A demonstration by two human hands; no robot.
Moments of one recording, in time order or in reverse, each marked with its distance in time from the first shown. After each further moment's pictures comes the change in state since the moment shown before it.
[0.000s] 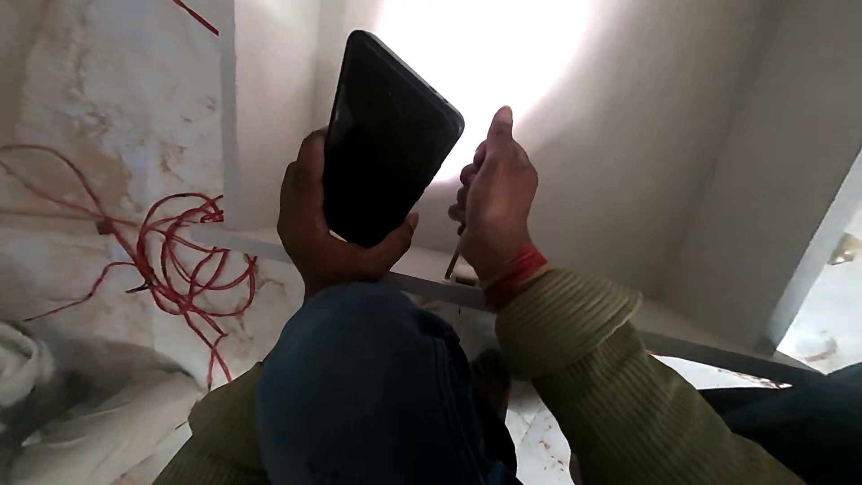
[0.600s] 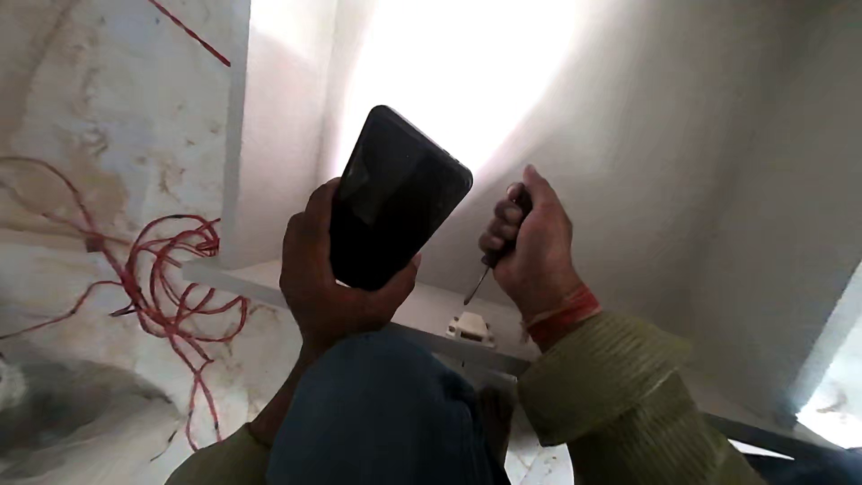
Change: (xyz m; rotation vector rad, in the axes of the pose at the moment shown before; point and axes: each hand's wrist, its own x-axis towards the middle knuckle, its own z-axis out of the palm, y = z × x) left_hand 0.004 0.009 0.003 0.163 -0.035 -0.165; right_hand 0.035 -0.010 -0.022 0.239 -0.127 0.243
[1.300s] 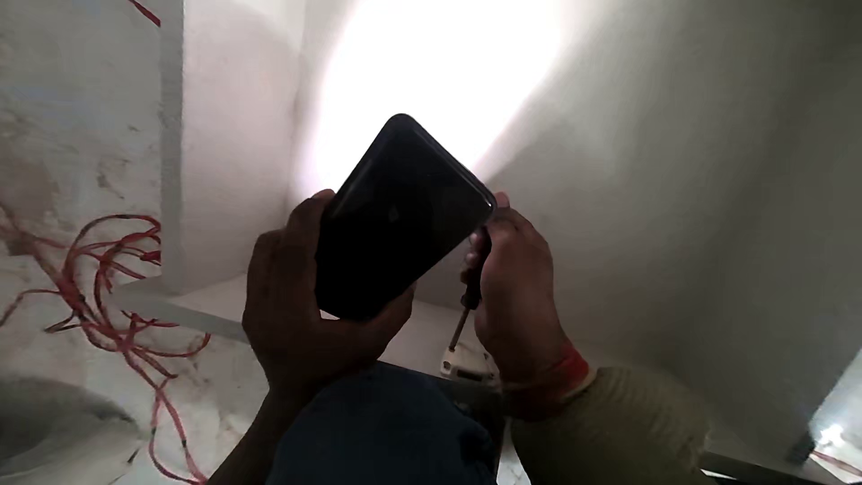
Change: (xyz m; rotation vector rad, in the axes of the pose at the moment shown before) left_hand -0.001 -0.003 -0.002 0.138 -0.087 0.050; right_hand -0.012 0.021 0.014 -0.361 0.203 -0.082
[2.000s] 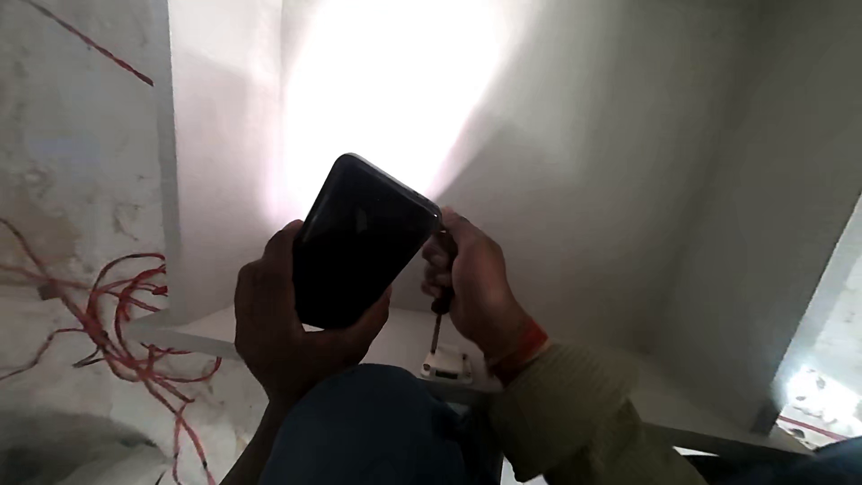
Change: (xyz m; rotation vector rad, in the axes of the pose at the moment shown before) left_hand 0.002 0.001 0.003 0.061 0.025 -0.043; right_hand 0.015 -0.007 -0.011 0.232 -0.399 0.222
